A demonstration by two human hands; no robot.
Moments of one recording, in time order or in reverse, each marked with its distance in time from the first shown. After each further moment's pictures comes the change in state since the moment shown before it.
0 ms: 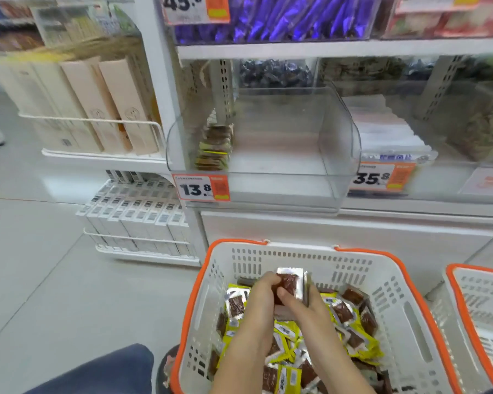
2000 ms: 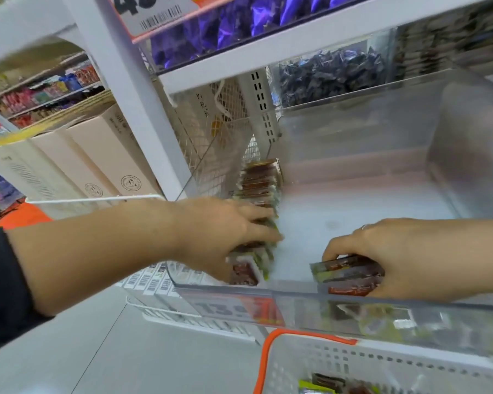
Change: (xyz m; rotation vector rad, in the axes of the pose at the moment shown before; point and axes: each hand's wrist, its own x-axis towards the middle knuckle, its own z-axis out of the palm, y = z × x) left_hand 0.118 0.304 -0.067 2.488 -0.388 0.373; right_hand 0.212 -0.194 0.038 -1.459 -0.766 -0.580
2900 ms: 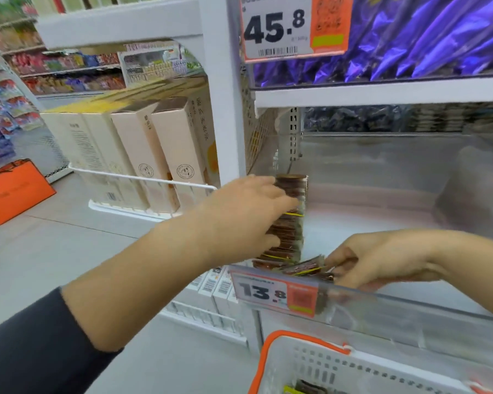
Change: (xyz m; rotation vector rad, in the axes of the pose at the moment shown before) left_hand -0.046 0.008 0.015 -0.041 0.627 -0.231; right_hand 0.029 -0.041 -0.020 0.669 -0.295 0.258
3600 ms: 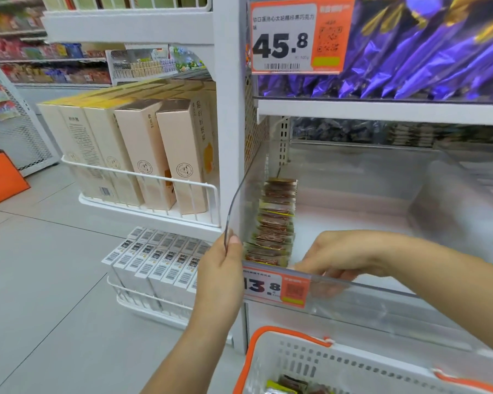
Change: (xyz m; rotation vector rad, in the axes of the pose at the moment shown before) left_hand -0.046 0.067 0.050 -1.583 0.540 -1.026; right_hand -0.005 -0.037 0.021 -0.063 0.084 0.120
